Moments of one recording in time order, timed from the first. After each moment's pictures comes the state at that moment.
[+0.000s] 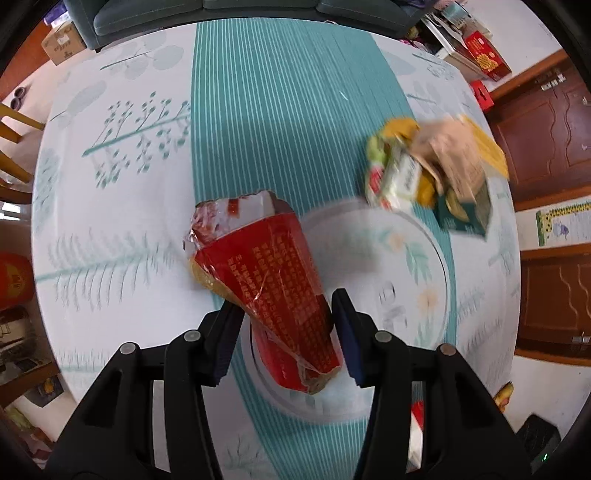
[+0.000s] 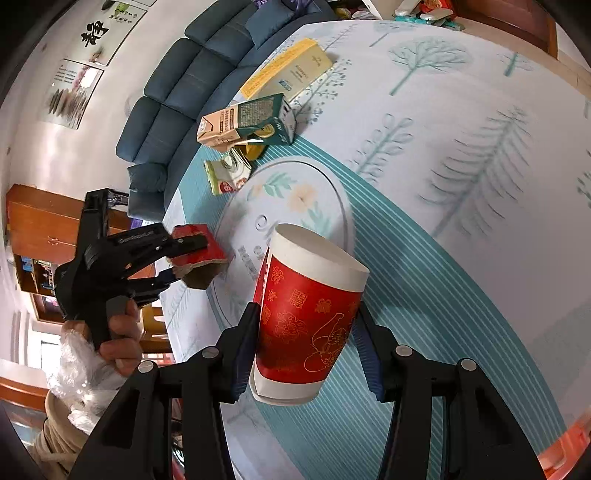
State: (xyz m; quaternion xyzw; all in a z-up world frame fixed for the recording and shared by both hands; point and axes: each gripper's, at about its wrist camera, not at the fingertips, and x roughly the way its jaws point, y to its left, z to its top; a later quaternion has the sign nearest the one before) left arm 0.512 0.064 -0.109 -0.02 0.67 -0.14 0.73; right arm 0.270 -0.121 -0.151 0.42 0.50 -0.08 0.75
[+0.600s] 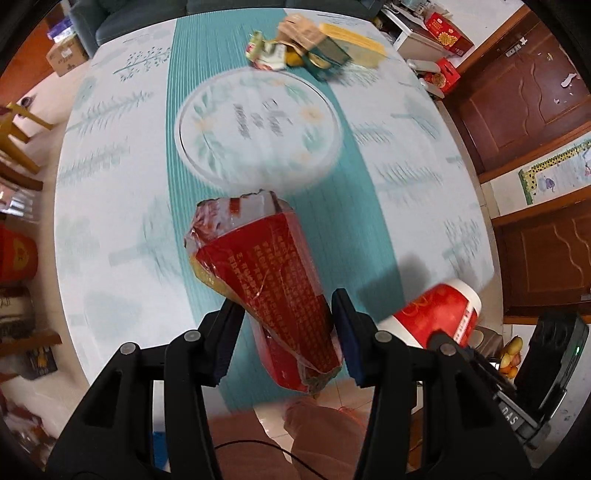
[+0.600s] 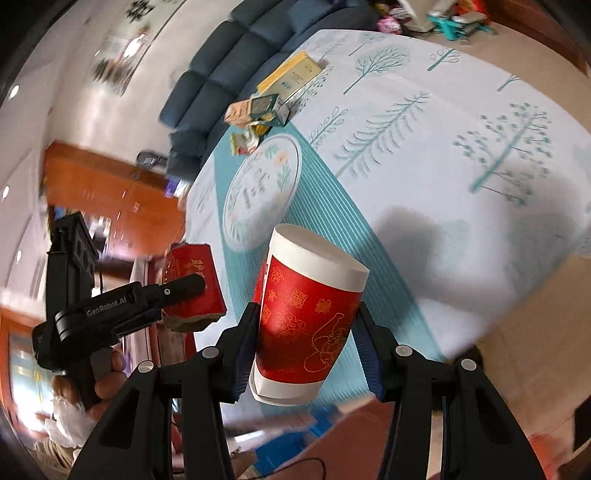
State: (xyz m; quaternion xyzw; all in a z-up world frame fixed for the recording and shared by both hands) left arm 0.230 0.024 -0.037 0.00 0.64 -0.16 0.75; right arm 0.102 -0.188 -0.109 0.38 0.51 0.04 0.77
